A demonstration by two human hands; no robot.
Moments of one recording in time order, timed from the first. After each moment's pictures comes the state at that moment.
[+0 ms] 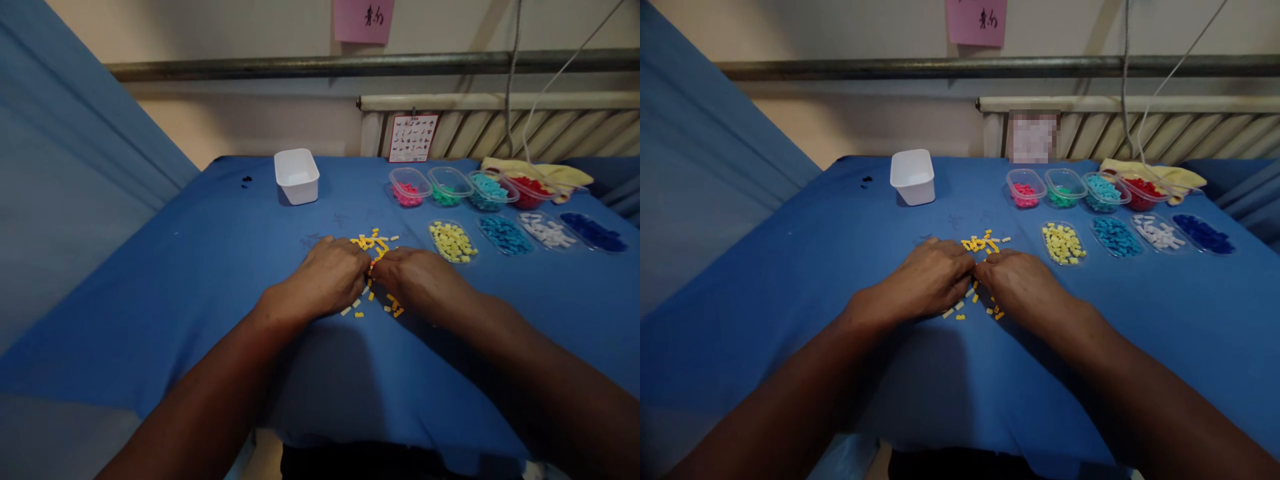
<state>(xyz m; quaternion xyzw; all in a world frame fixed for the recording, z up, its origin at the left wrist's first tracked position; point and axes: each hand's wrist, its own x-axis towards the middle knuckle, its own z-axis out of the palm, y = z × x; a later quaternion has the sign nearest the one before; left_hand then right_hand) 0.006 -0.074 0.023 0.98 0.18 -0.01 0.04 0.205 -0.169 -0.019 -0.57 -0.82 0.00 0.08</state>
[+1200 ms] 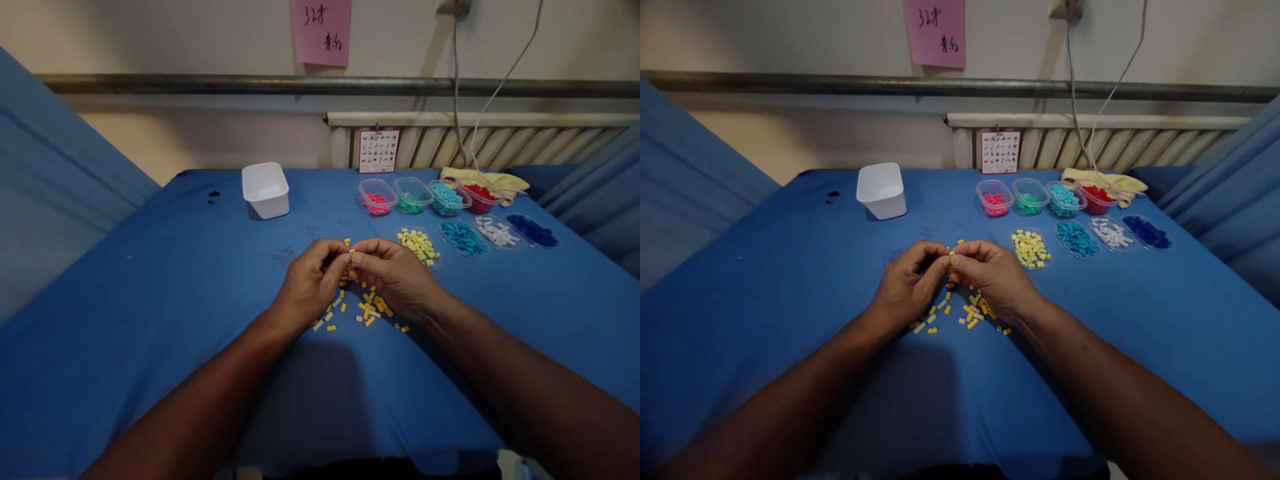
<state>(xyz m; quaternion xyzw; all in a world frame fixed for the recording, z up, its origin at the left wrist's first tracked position) 0.026 -0.076 -0.014 0.80 0.27 0.36 0.39 0.193 -0.157 -0.015 -0.44 -0.30 0.55 0.65</state>
